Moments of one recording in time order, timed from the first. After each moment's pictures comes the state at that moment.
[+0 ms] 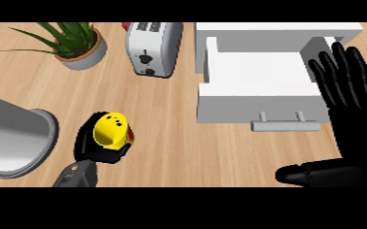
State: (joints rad) left arm -0.32 0.12 0.20 -0.52 0.17 -0.31 -0.94; right arm -0.11 -0.08 -0.06 -2.08 -0.16 0.12 0.18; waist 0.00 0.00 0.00
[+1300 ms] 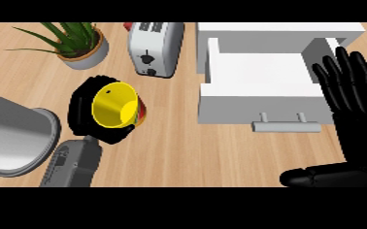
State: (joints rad) left arm -0.28 0.06 0.08 -1.23 0.28 -0.20 -0.58; right arm -0.08 -0.09 -0.07 -2.09 -0.16 0.14 0.18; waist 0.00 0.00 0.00
